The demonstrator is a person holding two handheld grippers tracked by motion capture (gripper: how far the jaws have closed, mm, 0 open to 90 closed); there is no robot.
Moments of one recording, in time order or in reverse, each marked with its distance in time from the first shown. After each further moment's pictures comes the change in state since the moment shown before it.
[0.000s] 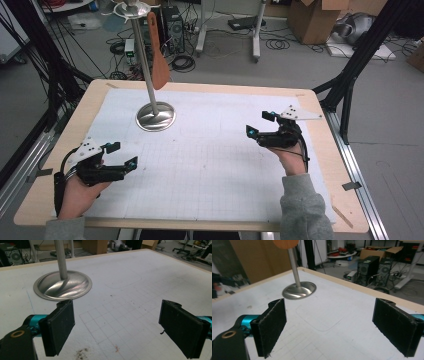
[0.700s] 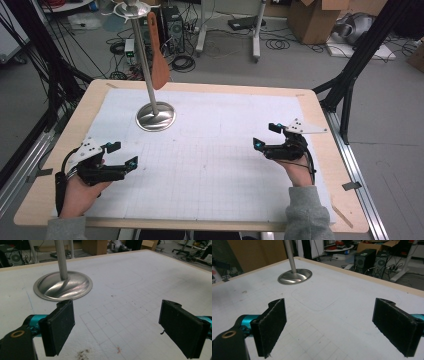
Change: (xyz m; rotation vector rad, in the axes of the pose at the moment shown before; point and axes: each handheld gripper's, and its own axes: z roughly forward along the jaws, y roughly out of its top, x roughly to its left) left arm 0.002 -0.002 0.003 -0.008 -0.001 0.004; right arm -0.005 -0.034 -0.019 0.044 -0.035 -0.019
